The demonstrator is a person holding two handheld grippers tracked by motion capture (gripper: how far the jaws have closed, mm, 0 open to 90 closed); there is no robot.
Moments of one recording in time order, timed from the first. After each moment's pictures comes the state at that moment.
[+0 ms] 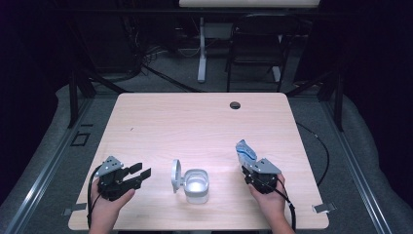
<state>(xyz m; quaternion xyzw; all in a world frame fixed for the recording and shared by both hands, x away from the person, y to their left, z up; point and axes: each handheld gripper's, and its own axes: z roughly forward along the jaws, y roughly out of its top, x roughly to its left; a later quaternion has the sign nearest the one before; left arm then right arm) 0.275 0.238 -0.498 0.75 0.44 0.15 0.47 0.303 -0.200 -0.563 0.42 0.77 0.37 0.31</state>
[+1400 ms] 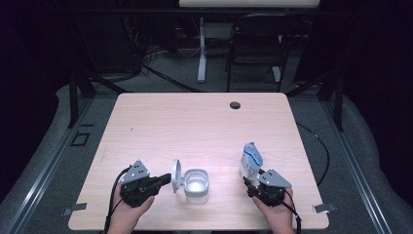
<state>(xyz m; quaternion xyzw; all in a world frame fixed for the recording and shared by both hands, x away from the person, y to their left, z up) 0.260 0.179 -0.489 0.80 0.35 0.11 0.48 0.268 -0.211 -0.560 0.42 0.76 0.40 0.30</state>
